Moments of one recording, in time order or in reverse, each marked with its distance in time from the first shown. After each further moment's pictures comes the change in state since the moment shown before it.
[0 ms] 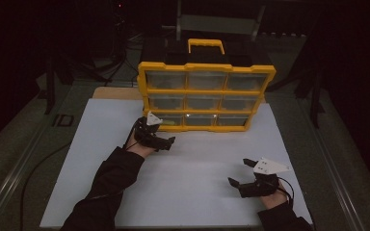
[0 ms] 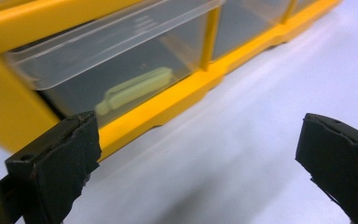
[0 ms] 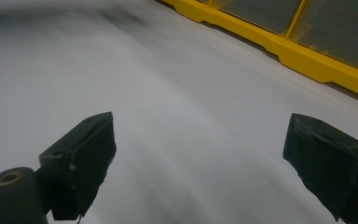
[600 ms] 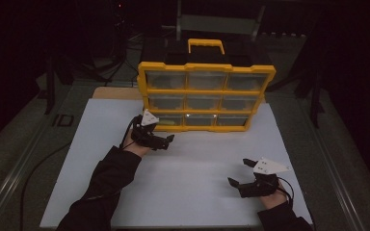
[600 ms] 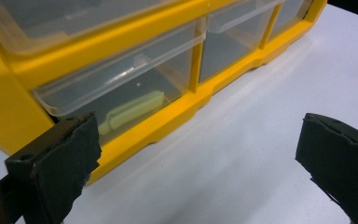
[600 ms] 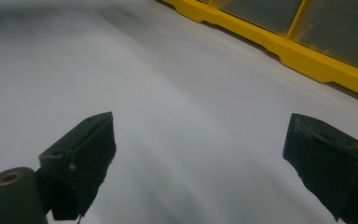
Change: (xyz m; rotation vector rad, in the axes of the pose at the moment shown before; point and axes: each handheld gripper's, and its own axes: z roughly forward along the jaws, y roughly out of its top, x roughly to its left) left arm 0.002 0.005 -0.019 -0.084 -0.038 0.008; right arm 0.000 0.000 0.000 0.001 0.002 0.000
